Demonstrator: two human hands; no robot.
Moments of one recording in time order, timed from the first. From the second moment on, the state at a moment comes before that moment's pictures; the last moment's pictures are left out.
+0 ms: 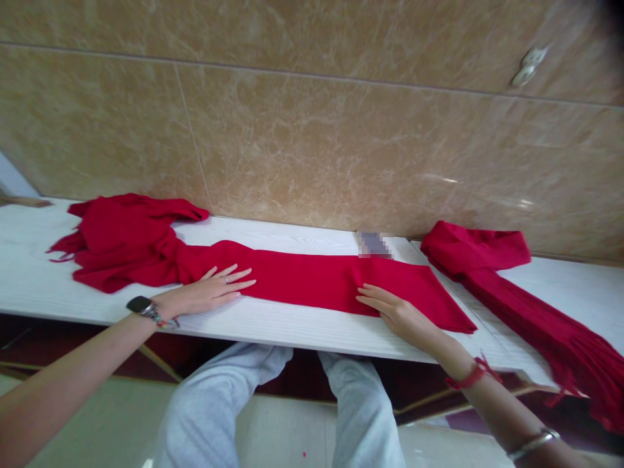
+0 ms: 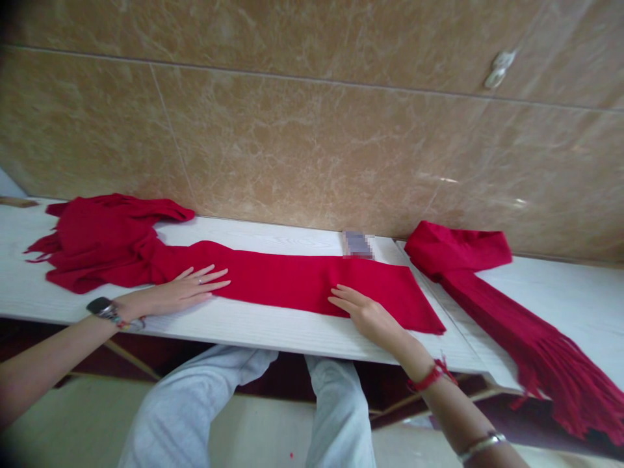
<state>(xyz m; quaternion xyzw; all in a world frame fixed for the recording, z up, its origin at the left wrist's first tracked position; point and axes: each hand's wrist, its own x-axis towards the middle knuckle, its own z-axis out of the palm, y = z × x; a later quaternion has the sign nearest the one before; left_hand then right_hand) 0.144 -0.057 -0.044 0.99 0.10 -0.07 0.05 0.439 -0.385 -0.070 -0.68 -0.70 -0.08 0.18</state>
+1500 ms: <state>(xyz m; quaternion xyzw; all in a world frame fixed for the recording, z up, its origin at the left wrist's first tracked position) 0.237 -0.053 -0.061 1.00 -0.04 0.00 0.01 0.438 -0.421 -0.063 -0.68 -0.71 -0.01 0.18</state>
